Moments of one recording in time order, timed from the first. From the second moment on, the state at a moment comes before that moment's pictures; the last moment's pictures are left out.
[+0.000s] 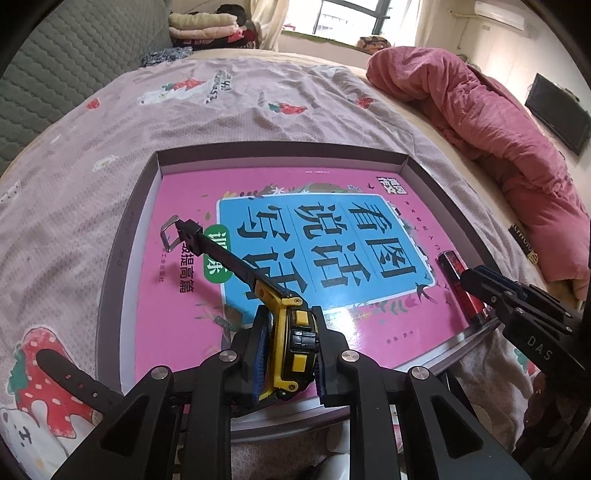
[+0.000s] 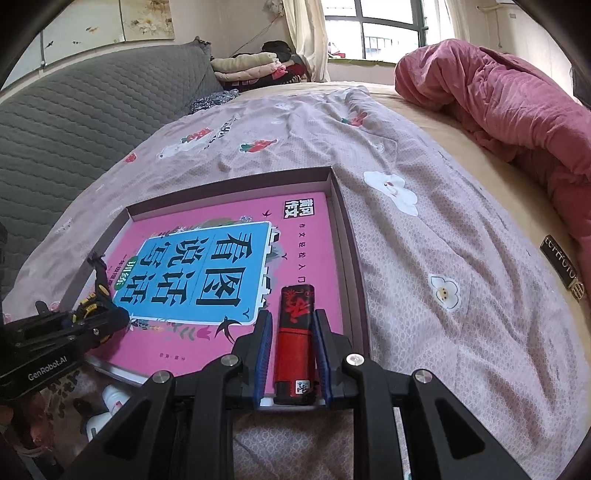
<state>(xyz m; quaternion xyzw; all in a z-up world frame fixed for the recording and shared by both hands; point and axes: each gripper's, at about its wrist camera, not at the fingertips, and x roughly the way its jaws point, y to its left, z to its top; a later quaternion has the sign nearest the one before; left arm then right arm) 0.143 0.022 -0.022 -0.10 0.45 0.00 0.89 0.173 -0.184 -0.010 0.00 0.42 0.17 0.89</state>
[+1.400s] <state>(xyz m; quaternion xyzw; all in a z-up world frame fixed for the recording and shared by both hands) 0.145 0.026 -0.022 -0.15 0.45 -0.03 0.88 0.172 -0.182 -0.009 0.01 0.42 0.18 0.89</state>
